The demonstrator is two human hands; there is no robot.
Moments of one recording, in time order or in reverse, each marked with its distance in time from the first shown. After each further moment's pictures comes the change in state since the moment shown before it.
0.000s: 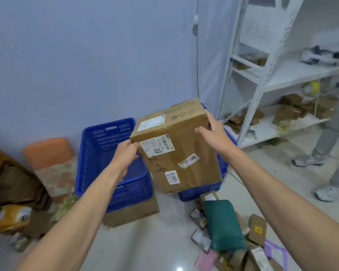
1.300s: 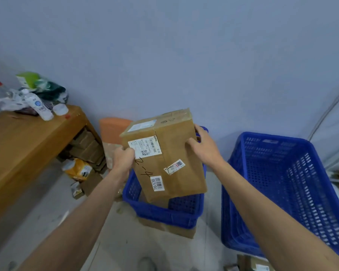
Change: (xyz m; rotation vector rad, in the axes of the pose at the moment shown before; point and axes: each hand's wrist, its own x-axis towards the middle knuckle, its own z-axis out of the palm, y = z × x) left_hand 0.190 -0.067 -0.243 -0.177 0.782 -0.319; right_hand 0.252 -0.081 0.329 -0.105 -0.536 -0.210
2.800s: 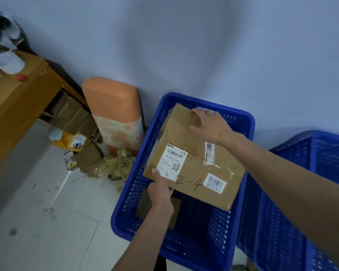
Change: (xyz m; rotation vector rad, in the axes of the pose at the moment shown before) left_hand 0.183 -0.144 0.180 -0.408 0.218 -0.692; right_hand 0.348 0.151 0.135 -0.759 -0.424 -0.026
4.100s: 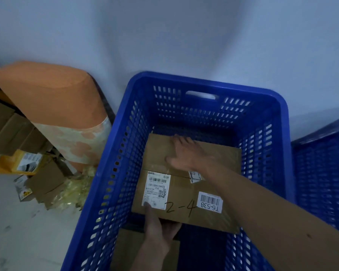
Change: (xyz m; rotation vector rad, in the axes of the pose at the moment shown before) left_hand 0.211 -0.110 0.049 -0.298 -0.130 -0.475; right_hand 0.130 0.081 0.237 0.034 -0.260 0.027
